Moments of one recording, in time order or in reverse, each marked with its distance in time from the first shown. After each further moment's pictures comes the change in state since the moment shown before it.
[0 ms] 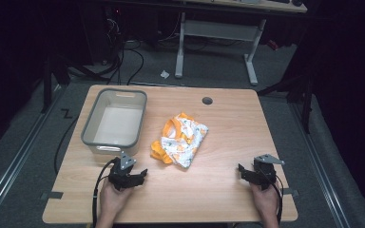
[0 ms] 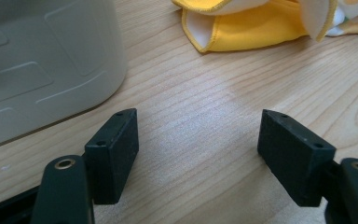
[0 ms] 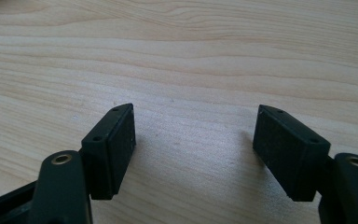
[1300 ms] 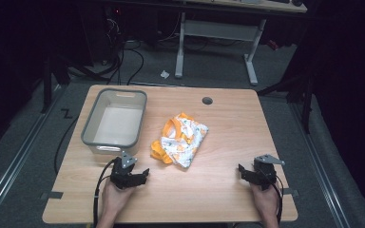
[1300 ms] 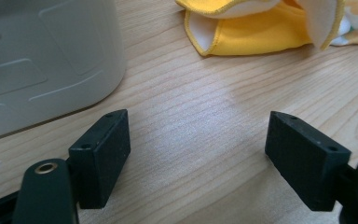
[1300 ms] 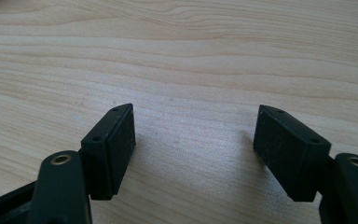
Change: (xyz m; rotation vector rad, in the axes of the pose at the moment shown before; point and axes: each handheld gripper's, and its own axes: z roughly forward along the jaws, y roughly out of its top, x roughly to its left) left arm -0.005 0.003 0.004 0.008 0.022 -0.039; right arm 0.000 0.000 -0.001 0.002 -0.001 0.001
